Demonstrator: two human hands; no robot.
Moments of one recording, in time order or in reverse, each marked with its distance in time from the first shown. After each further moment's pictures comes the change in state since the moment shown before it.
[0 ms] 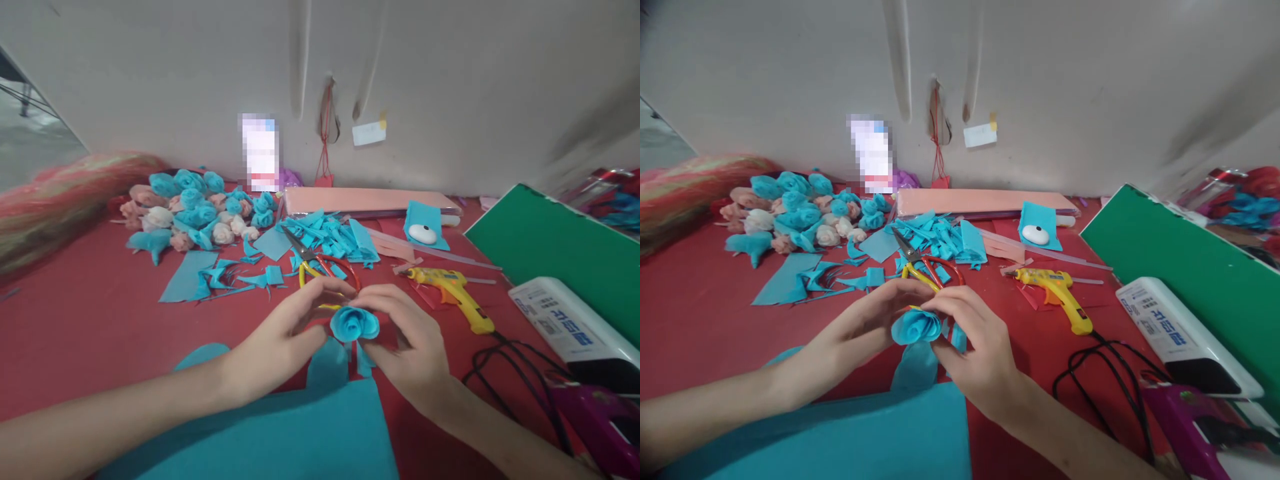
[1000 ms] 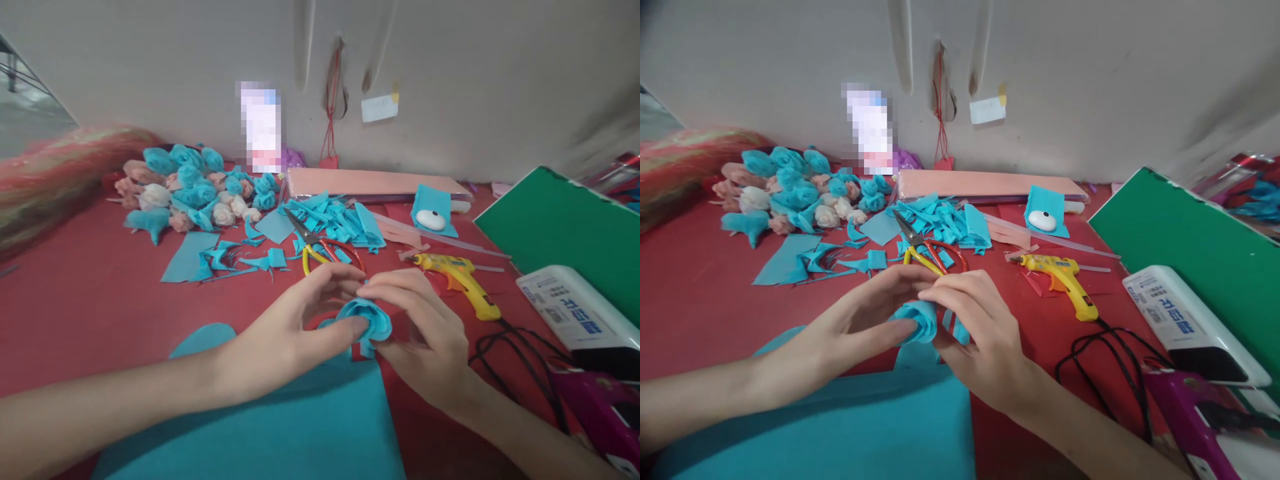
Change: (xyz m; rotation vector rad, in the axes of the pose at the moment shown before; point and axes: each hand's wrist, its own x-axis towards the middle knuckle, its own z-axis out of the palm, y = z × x) left_hand -0.005 0.016 0.013 0.066 0.028 -0.076; right_hand -0.002 -0.006 -0.005 -0.122 -0.030 -0.141
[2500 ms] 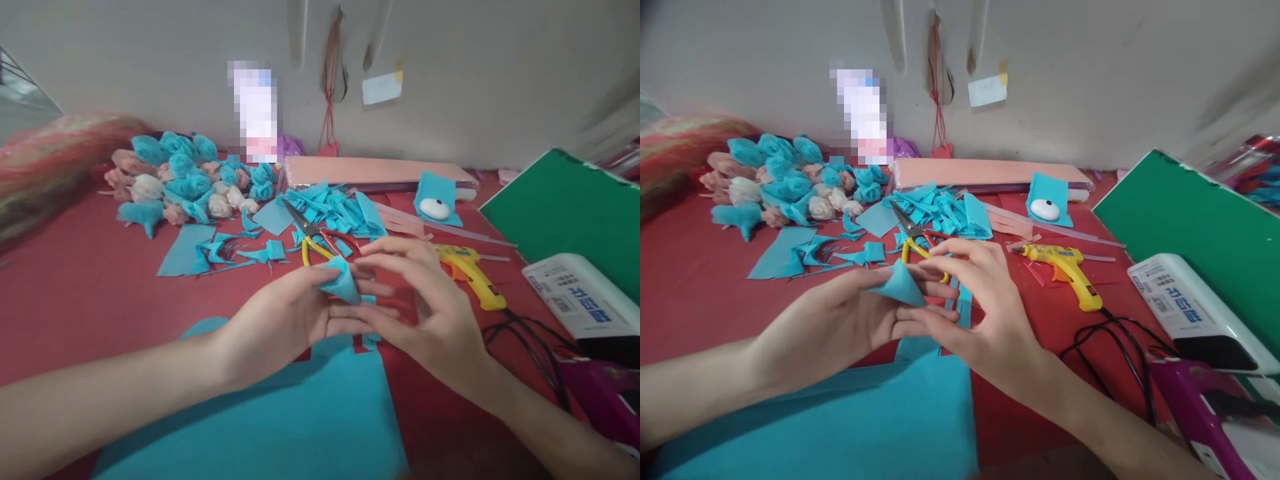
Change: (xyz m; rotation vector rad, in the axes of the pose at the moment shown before) left_hand 0.007 -0.002 0.001 -0.818 -0.158 -0.210; right_hand 0.012 -0.002 -0.007 -0.018 -0.054 0.200
